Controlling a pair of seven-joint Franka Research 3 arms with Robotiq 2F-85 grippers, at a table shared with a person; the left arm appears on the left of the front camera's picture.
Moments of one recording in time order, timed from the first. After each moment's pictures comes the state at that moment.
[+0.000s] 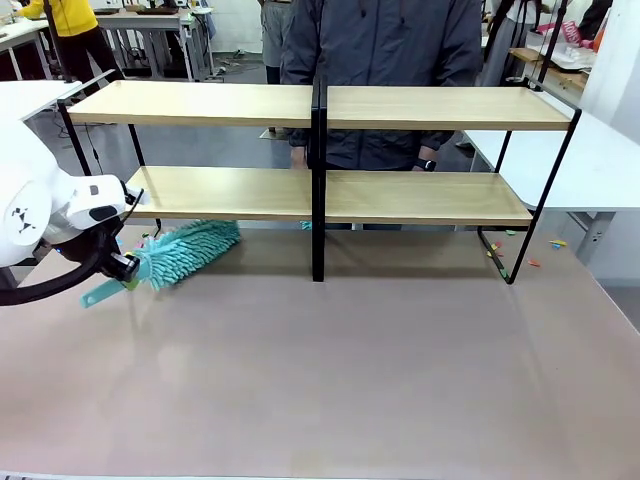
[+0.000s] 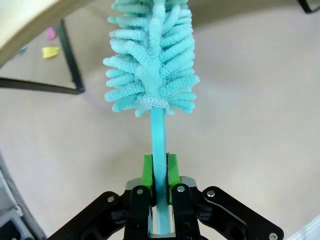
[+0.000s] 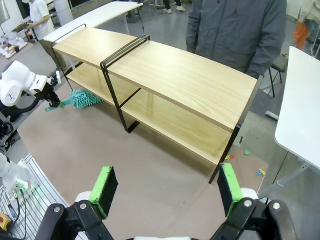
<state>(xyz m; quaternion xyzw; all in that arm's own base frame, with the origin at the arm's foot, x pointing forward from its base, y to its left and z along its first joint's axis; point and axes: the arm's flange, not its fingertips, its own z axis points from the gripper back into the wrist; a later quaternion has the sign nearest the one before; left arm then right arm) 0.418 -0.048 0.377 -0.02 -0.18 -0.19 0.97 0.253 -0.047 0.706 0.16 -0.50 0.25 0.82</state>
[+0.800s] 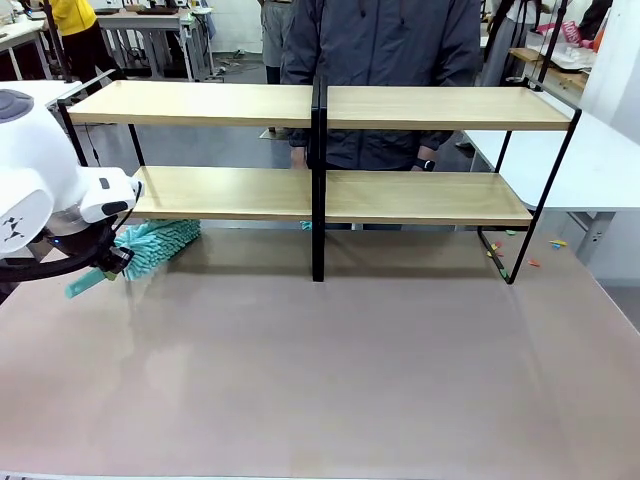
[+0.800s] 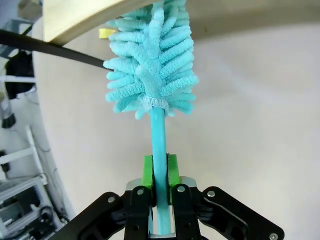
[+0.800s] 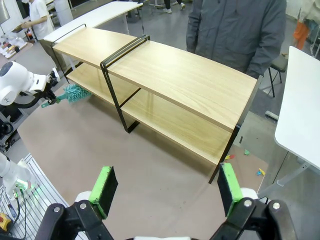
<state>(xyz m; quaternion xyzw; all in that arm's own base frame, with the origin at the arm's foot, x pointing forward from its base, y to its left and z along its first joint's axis) 0.407 -0.063 0.397 0.11 -0.18 -0.14 0.97 0.253 -0.047 0.706 0.16 -0.50 0.25 0.82</state>
